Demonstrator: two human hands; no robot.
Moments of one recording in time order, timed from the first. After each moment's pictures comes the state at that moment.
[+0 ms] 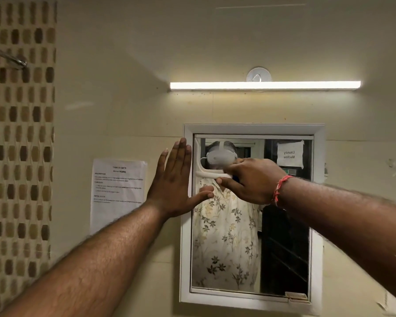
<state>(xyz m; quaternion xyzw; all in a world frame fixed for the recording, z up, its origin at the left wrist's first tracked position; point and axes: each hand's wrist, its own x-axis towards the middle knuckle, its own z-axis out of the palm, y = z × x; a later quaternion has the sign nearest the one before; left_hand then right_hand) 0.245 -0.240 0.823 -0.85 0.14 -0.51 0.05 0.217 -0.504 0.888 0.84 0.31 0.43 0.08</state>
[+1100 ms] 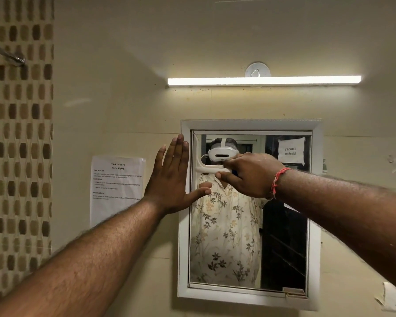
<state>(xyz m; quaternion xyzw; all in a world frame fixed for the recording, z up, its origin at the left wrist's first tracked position) 0.245 -0.240 0.823 -0.86 0.14 -0.50 0.05 0.224 -0.508 0.894 0.85 0.31 0.41 0.08</state>
